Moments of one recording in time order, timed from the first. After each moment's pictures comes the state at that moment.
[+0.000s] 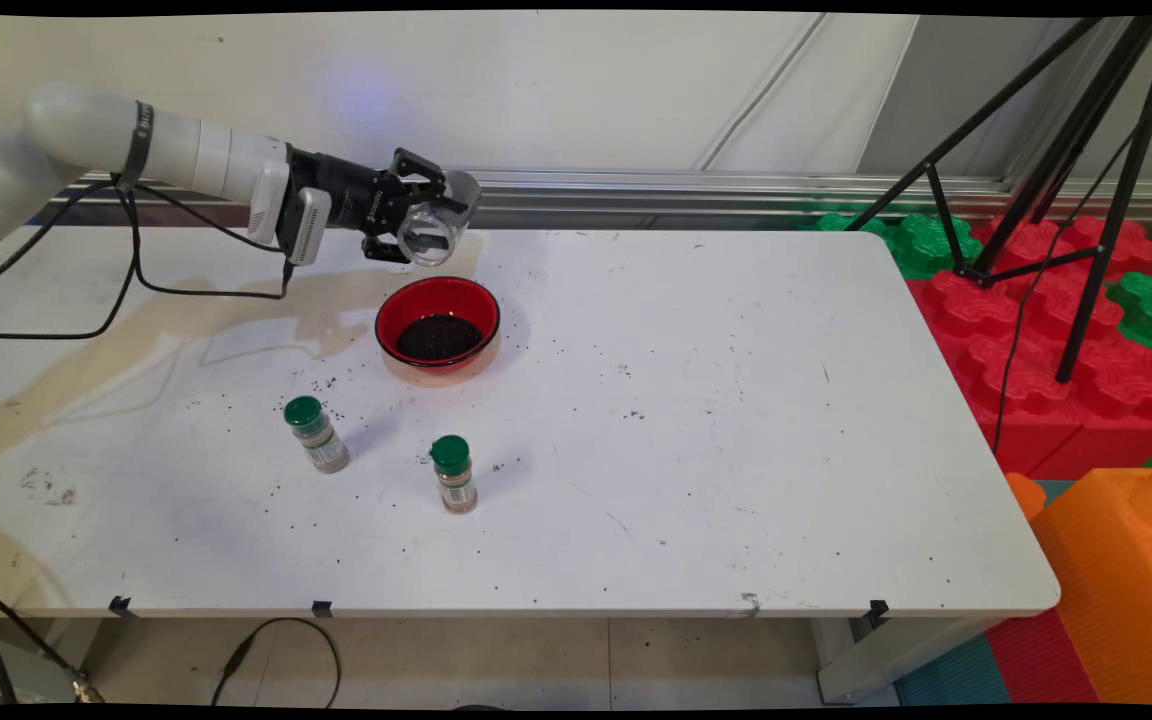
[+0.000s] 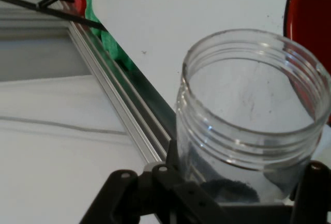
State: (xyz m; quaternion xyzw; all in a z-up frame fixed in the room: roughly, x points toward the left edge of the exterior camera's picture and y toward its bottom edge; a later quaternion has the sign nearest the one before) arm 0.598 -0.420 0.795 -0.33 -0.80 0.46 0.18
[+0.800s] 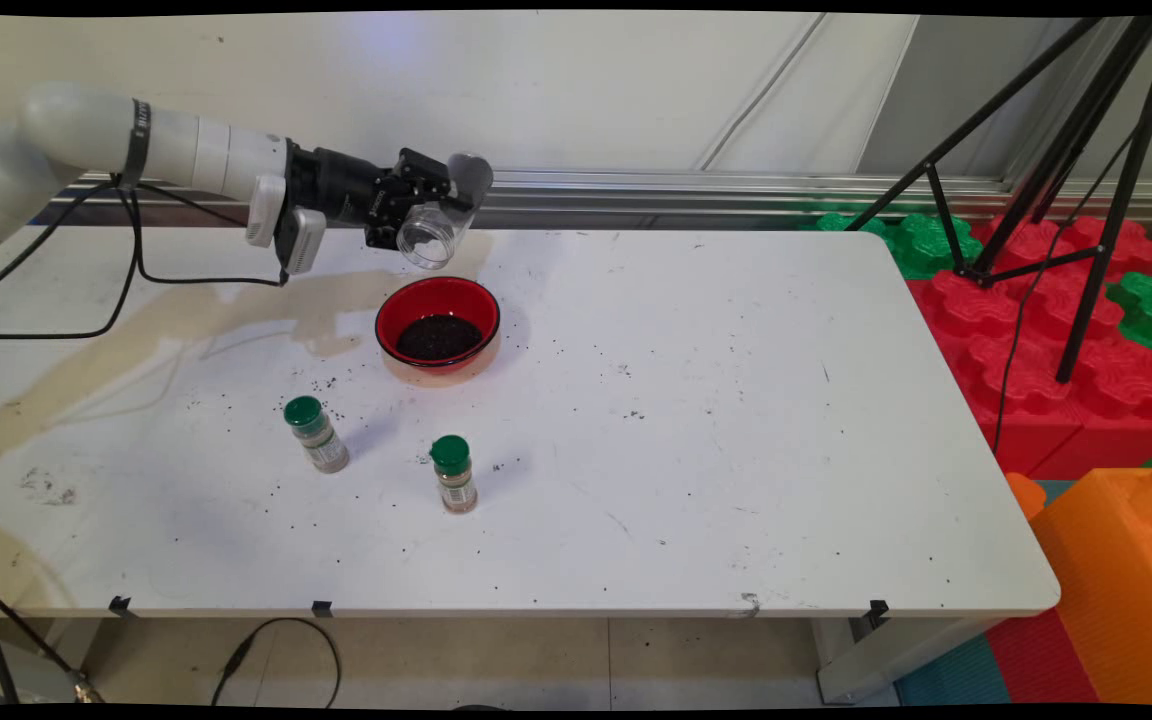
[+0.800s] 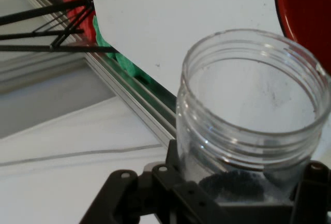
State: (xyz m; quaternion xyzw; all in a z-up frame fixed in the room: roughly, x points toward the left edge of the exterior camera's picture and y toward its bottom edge) arm 0.591 -0.417 0.801 -0.43 -0.75 0.49 0.12
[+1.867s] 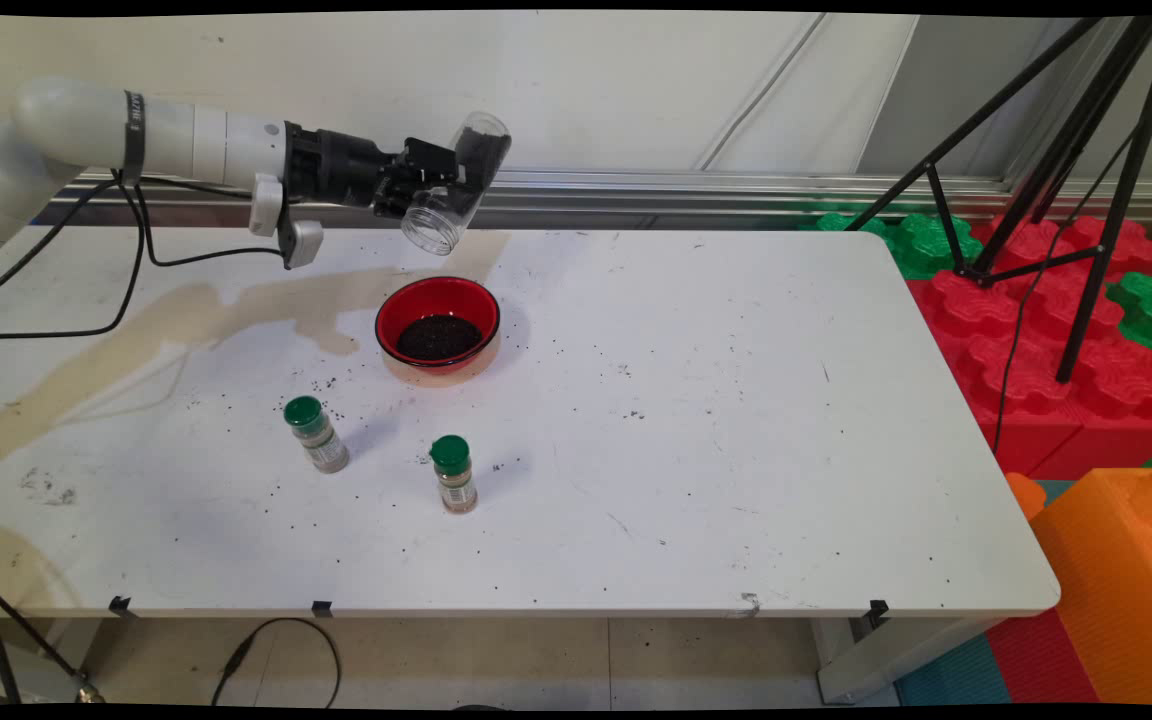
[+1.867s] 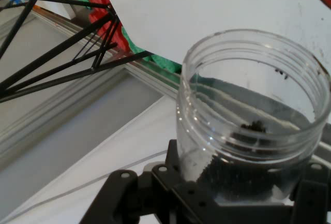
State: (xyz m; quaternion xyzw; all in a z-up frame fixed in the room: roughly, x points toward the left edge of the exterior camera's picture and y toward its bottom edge) arm 0.583 -0.415 0.816 -0.53 -0.65 0.54 0.05
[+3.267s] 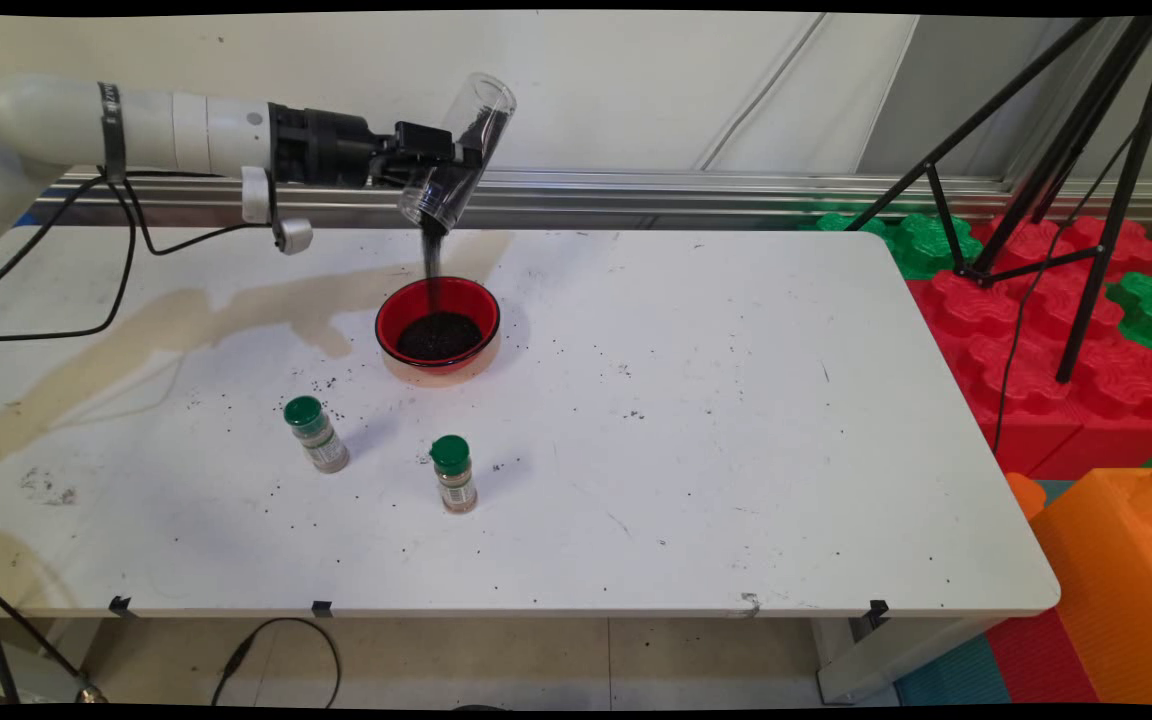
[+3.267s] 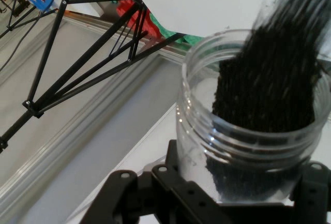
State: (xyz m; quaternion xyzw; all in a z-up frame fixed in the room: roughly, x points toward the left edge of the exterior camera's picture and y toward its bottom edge) arm 0.581 -0.404 0.833 -0.57 -0.58 0.58 0.00
